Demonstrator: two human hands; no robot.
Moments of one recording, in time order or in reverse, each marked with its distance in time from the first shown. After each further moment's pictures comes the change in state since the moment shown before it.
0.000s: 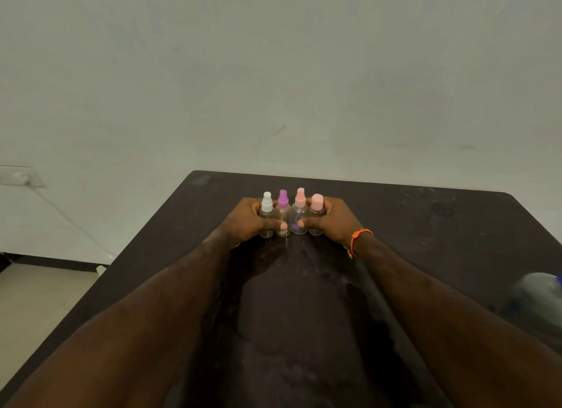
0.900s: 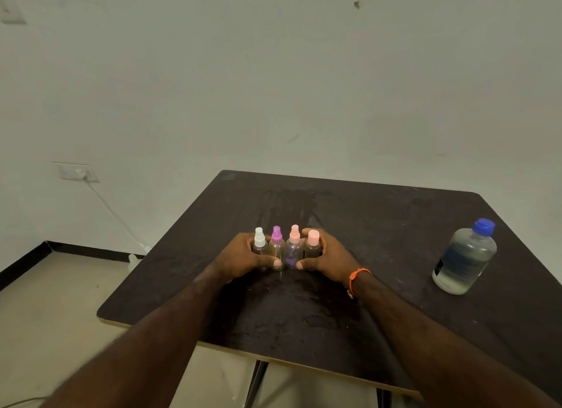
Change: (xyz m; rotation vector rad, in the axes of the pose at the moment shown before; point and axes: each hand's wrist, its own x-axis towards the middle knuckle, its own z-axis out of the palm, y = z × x) left_hand -0.194 0.008 0.018 0.078 0.000 -0.032; right_hand -0.179 -0.032 0.048 -0.156 -0.098 -0.018
